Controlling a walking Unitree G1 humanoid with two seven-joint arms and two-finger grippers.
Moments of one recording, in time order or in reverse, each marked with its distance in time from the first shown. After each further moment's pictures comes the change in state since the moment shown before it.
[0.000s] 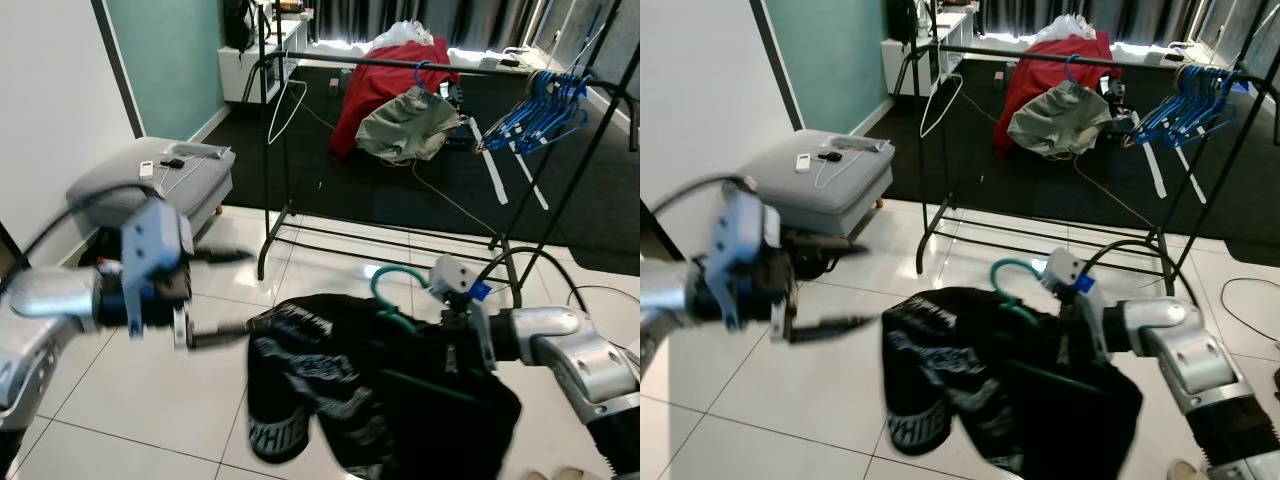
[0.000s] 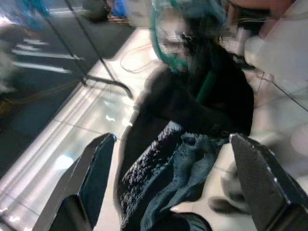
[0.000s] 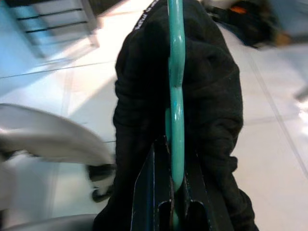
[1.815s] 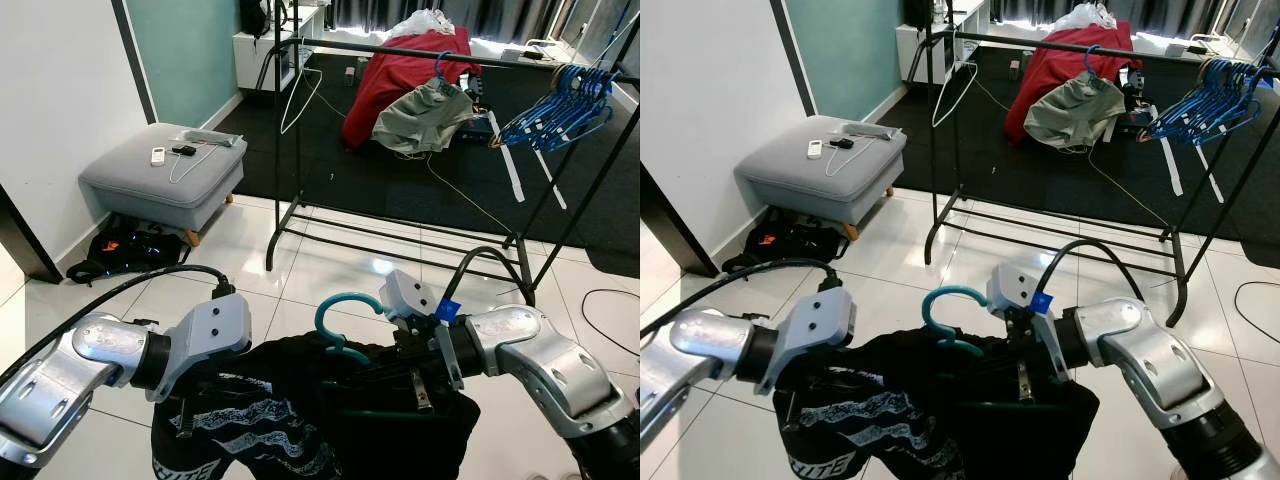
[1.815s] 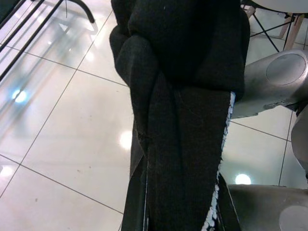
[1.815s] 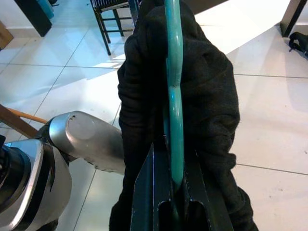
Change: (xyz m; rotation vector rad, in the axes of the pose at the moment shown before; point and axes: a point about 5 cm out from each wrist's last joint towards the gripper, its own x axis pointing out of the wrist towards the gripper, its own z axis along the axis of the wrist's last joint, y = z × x) left arm 0.024 -0.025 -0.036 -0.095 0.240 -0.103; right arm 0.028 0.029 0.027 -0.050 -0.042 0.188
